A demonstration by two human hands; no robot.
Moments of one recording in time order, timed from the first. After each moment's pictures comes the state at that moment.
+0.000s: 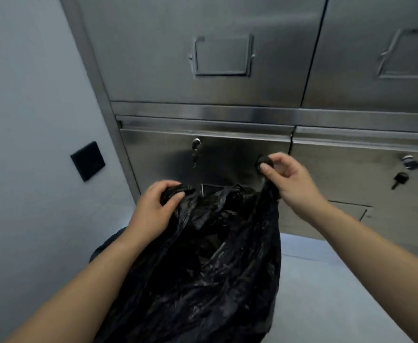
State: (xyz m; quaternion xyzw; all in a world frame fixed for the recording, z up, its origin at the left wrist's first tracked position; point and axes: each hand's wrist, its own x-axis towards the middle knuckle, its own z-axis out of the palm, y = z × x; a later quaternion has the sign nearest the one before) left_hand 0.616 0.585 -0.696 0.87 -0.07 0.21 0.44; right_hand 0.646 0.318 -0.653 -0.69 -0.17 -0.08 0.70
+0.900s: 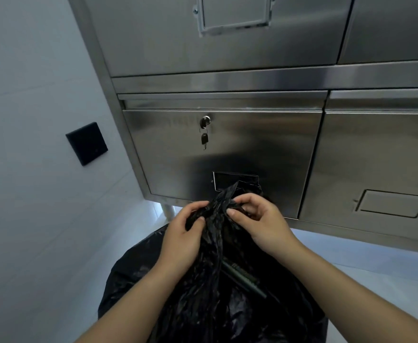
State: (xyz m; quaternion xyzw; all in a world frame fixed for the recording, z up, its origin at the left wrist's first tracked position) left_hand 0.603 0.537 -0.791 0.80 0.03 0.14 0.59; right_hand 0.647 0.376 -0.790 -0.68 -0.17 0.02 0.71
